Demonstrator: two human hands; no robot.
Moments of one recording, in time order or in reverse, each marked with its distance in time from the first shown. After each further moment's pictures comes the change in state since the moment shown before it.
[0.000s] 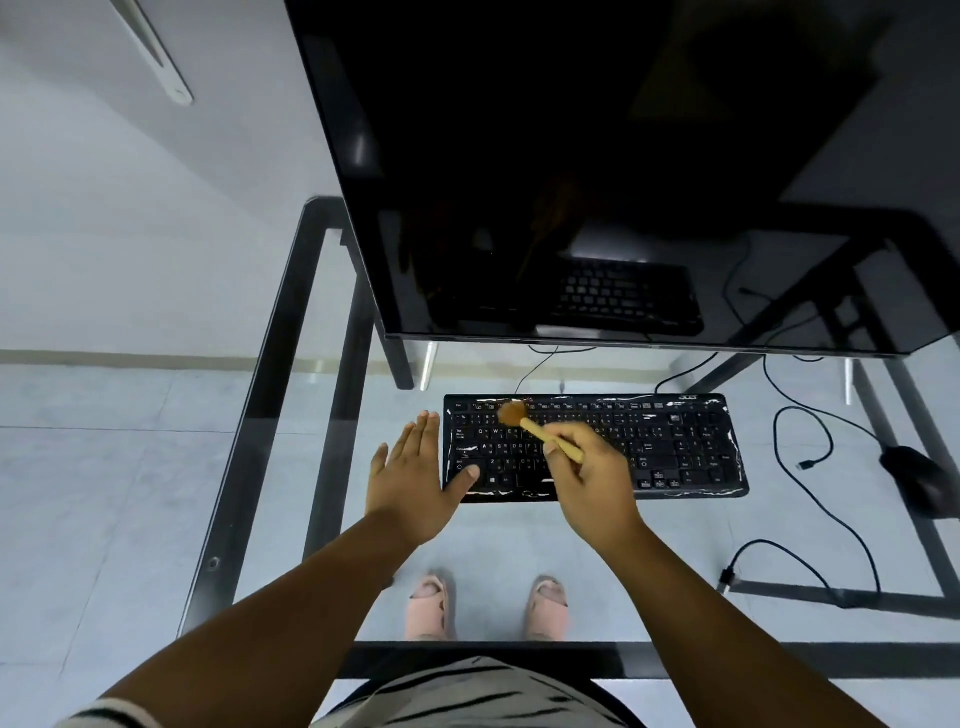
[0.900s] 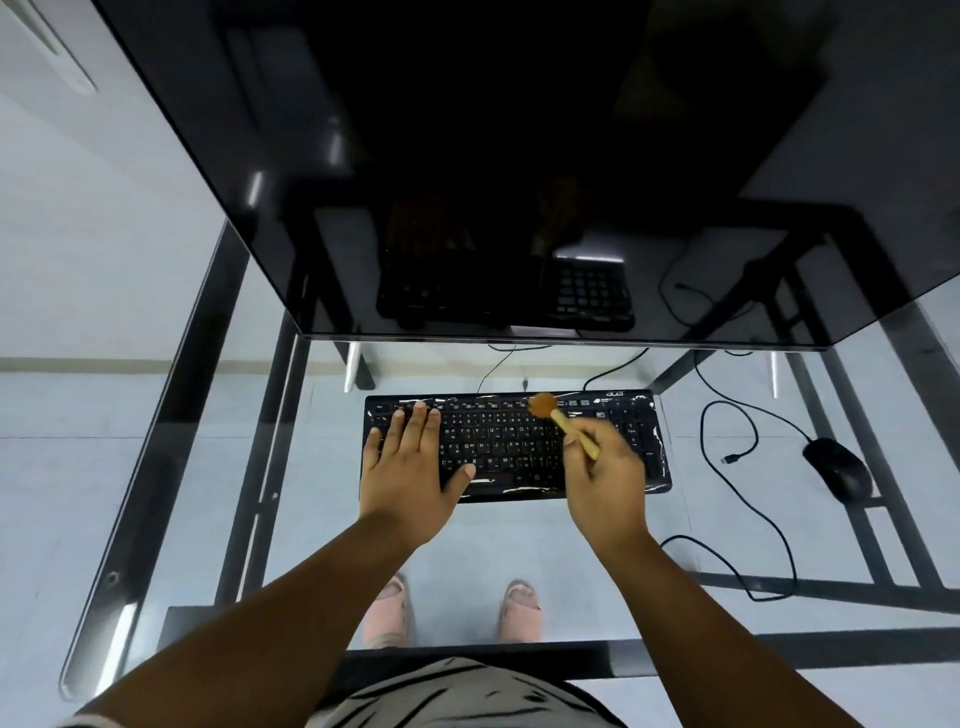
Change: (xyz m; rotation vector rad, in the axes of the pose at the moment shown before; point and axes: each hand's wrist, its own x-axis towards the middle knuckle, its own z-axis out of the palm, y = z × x) left_hand 0.008 0.091 0.018 0.101 0.082 0.050; right_hand 0.005 0.058 -0.075 -0.033 0.169 0.093
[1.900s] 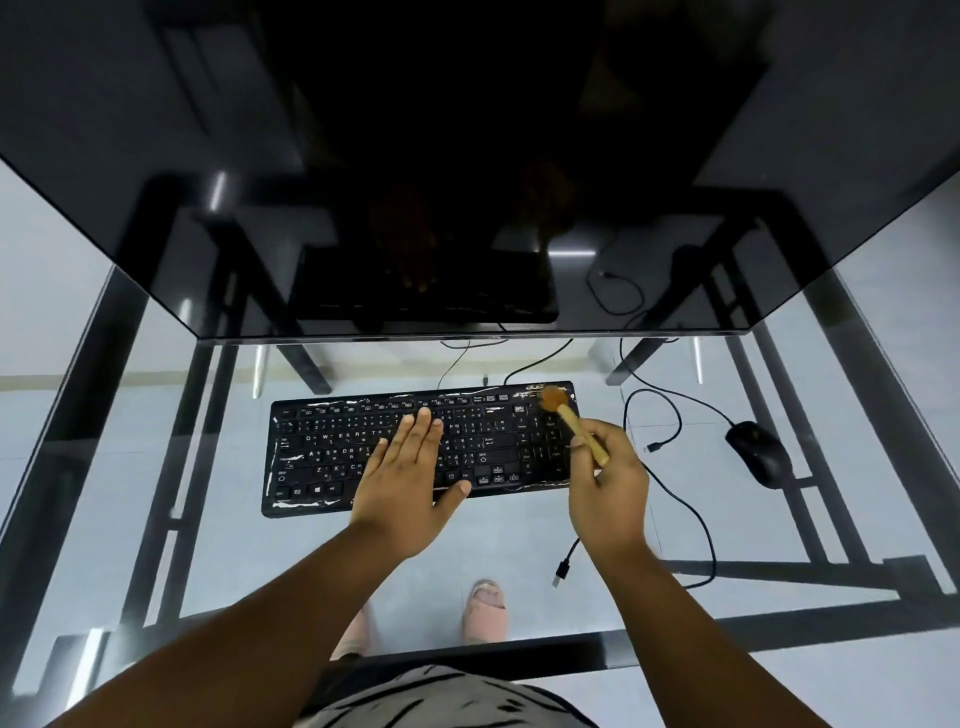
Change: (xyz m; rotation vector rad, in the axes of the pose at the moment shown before) left_hand 0.008 0.085 0.034 -0.020 -0.088 0.155; right_hand 0.007 0.059 -0.076 0.092 0.133 0.146
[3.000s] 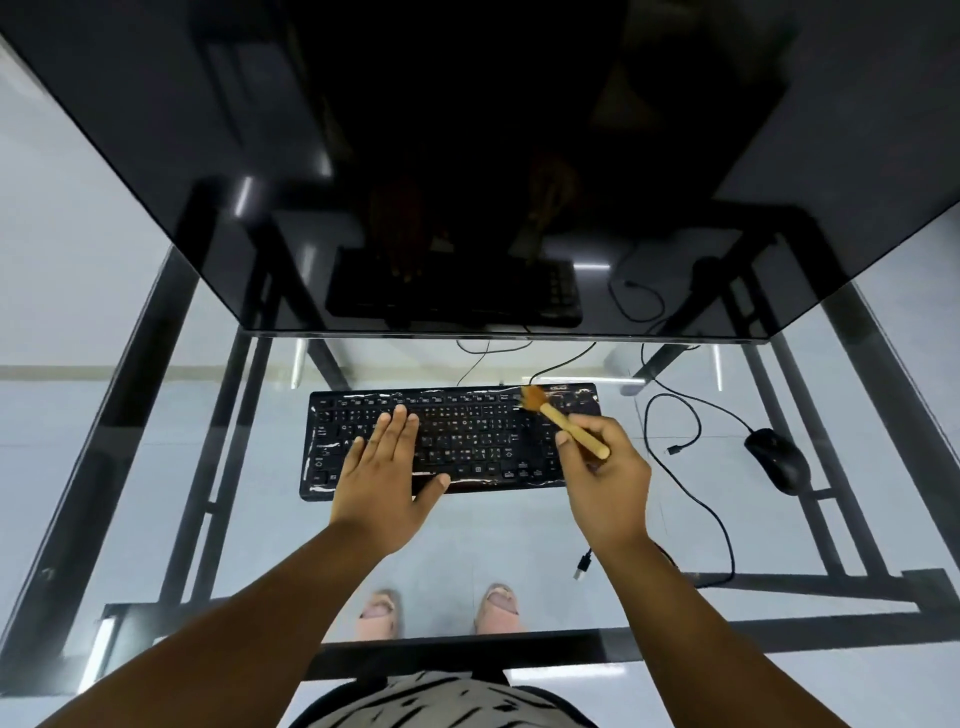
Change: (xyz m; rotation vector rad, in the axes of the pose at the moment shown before) left_hand -0.027 -0.035 -0.013 0.010 0.079 -0.100; right_hand -0.014 -0.035 0.008 0.171 -0.033 -0.025
